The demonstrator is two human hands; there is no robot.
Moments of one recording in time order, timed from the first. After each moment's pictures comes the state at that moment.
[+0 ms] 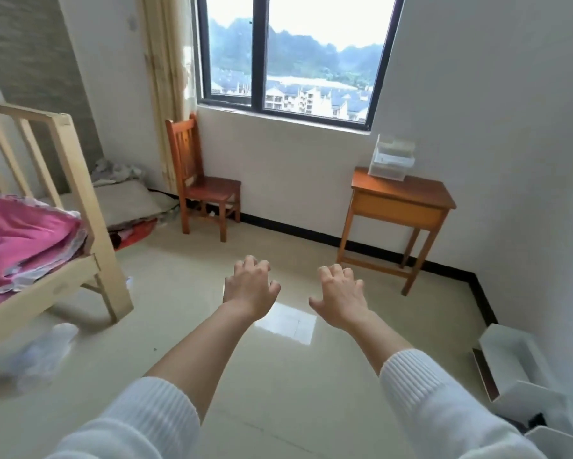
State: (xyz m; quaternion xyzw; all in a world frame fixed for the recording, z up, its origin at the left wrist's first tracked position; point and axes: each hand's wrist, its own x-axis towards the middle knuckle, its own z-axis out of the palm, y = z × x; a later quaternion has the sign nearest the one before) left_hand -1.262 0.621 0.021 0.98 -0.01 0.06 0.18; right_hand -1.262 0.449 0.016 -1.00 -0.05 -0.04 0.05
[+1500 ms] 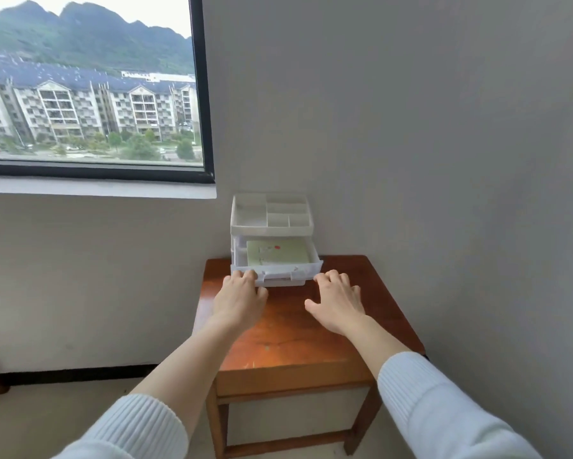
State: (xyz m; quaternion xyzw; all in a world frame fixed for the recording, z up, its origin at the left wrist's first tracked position) left_hand -0.185 0.028 0.006 0.95 -0.17 0.01 0.26; right_hand -0.257 -0.144 0.008 -0.98 0.16 -0.05 0.09
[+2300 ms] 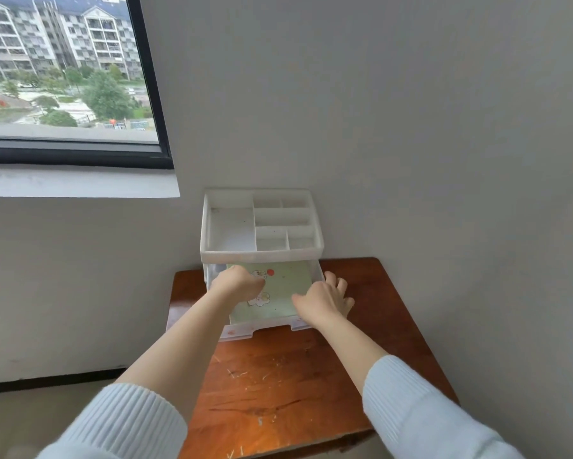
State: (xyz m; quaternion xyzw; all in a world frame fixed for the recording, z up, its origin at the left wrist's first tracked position) left_hand 0.015 -0.066 0.001 0.92 -0.08 -0.28 0.25; right_hand -0.068 -0.195 -0.030 -0.92 0.35 0.05 0.19
